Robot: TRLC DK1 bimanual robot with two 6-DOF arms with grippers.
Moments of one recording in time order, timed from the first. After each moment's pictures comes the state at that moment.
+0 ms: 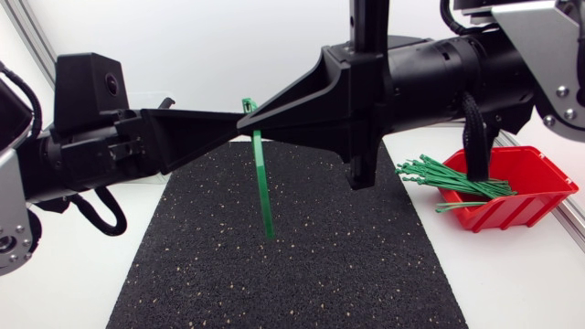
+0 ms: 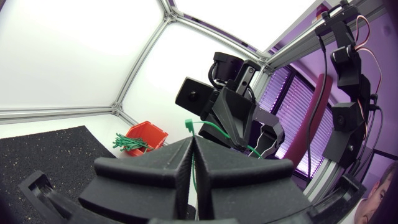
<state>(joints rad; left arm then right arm) -0.41 1.09 0.63 0.64 0.97 -0.68 0.62 1.28 1.13 -0.17 -1.04 1.36</state>
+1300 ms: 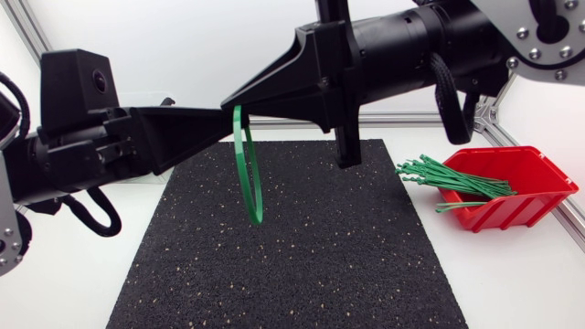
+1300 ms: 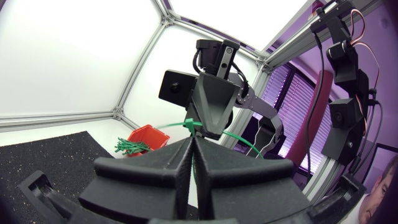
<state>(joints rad) -0.41 1.06 0.63 0.62 0.97 -0.65 0.61 1.42 1.31 -0.34 -1.03 1.36</state>
